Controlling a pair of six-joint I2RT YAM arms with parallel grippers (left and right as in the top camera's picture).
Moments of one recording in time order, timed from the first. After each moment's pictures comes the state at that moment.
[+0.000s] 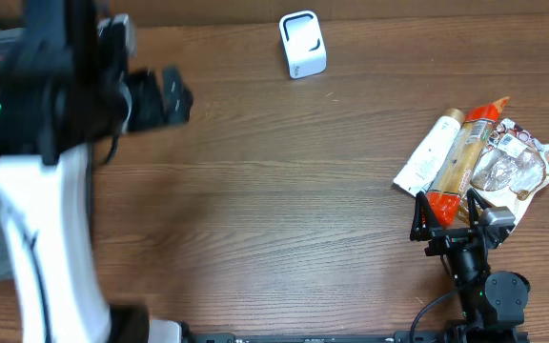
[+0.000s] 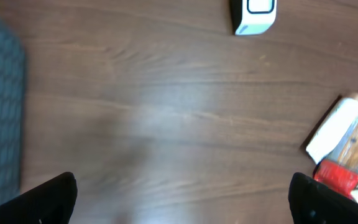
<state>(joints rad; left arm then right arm) -0.01 1.59 2.25 -1.67 0.13 -0.23 0.03 0.01 0.02 -0.02 -0.12 0.25</state>
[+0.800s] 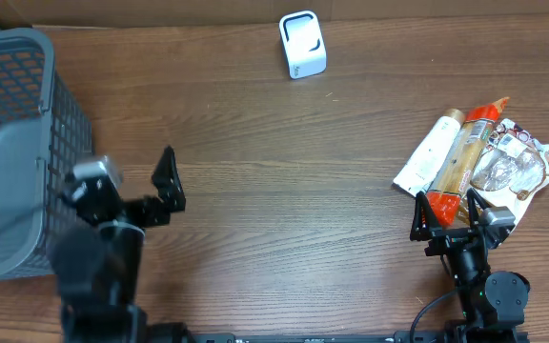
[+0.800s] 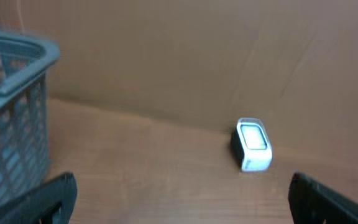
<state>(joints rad) 0.07 0.50 0.68 -0.29 0.04 -0.23 0.03 0.01 0.02 -0.02 -0.12 0.25</state>
